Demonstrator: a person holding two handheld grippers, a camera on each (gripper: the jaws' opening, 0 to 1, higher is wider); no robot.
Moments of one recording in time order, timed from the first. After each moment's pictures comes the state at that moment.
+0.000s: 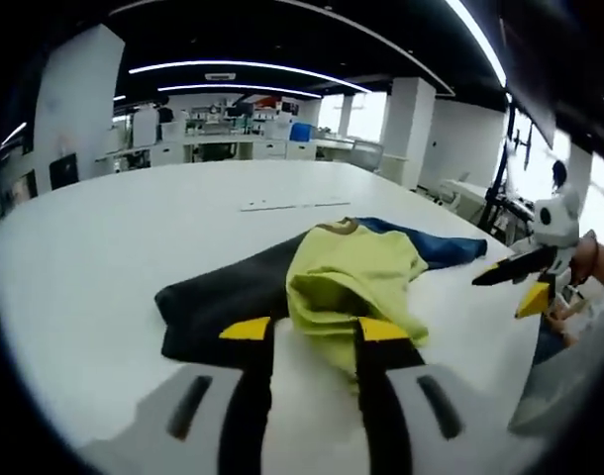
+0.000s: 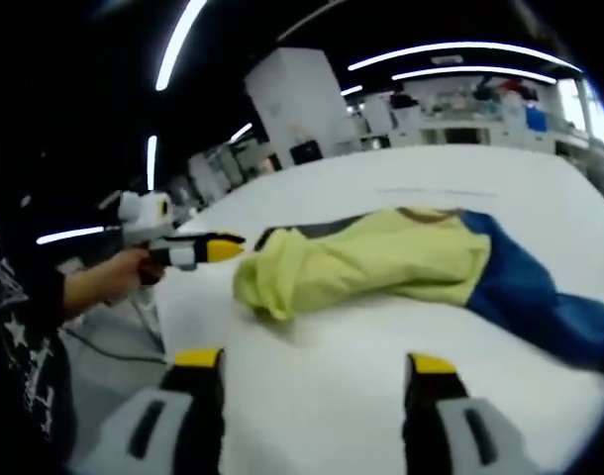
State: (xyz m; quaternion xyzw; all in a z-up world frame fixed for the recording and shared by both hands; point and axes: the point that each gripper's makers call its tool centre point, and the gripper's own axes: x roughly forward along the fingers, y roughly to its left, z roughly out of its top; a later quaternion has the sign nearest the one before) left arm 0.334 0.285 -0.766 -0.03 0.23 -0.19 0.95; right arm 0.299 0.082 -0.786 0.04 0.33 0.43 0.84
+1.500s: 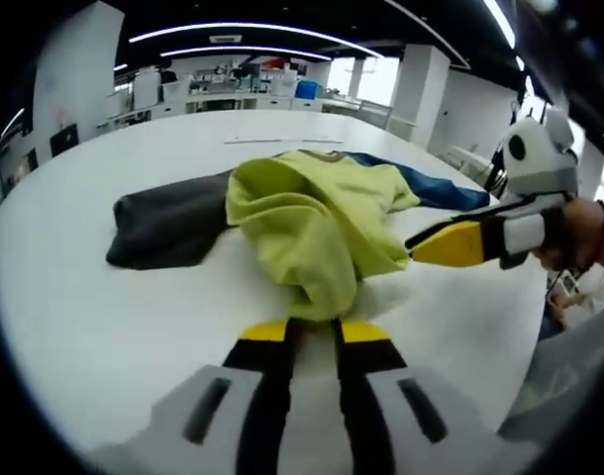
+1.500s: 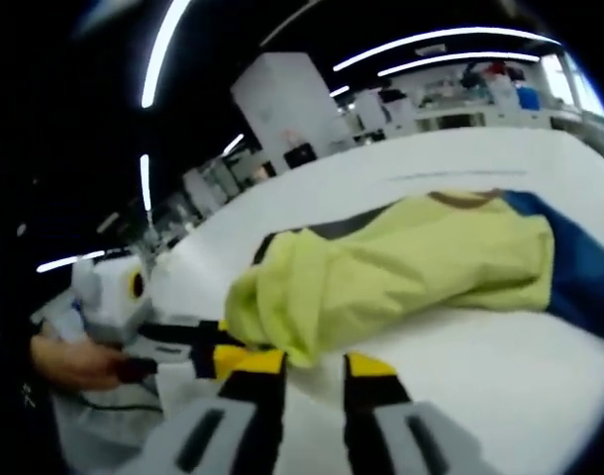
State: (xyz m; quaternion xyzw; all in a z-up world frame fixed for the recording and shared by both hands) left arm 0.299 0.238 -0.839 -0.03 0.32 -0.18 0.93; right arm 0.323 0.161 -0.818 0.09 0.35 0.42 0.83
